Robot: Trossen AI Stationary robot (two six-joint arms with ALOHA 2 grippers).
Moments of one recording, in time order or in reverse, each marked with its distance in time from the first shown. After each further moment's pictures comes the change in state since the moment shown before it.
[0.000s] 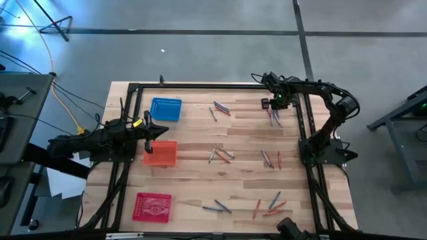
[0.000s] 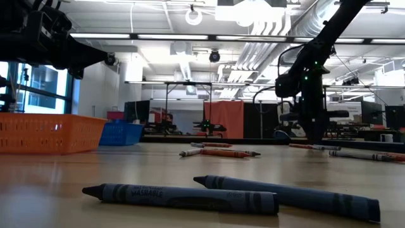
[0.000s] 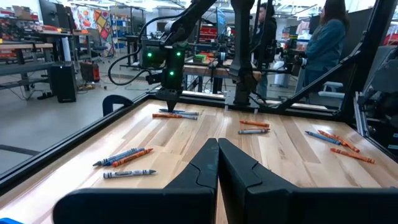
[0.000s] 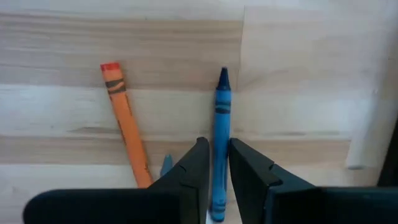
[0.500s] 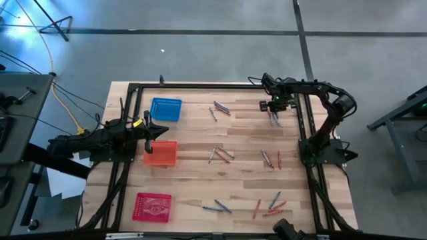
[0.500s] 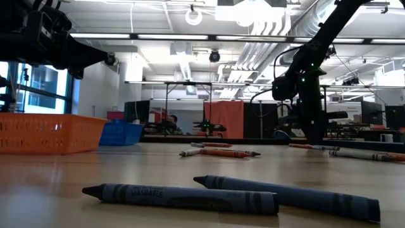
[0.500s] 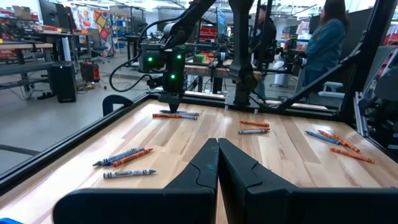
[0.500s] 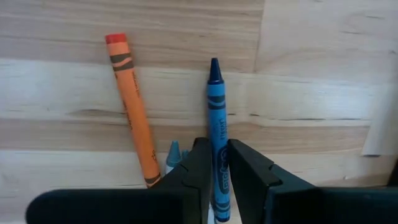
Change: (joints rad) left arm 0.000 0.000 0.000 0.000 0.000 0.000; right arm 0.032 0.045 0.010 -0.012 0.015 0.011
